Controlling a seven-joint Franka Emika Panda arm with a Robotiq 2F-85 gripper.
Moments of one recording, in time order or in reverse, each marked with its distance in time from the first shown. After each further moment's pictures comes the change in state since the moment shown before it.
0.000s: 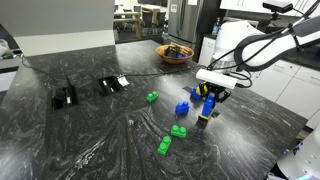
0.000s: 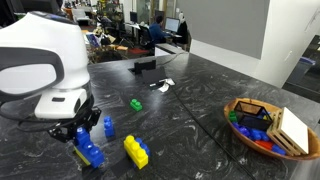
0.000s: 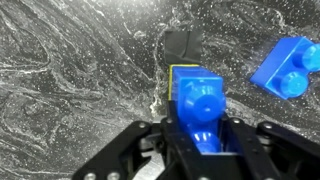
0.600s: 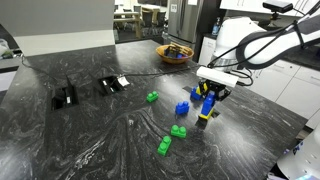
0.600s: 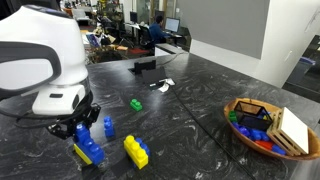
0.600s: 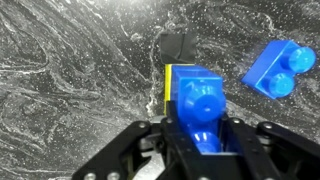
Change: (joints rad) arm 0.005 -0.020 0.000 0.005 -0.001 0.000 0.000
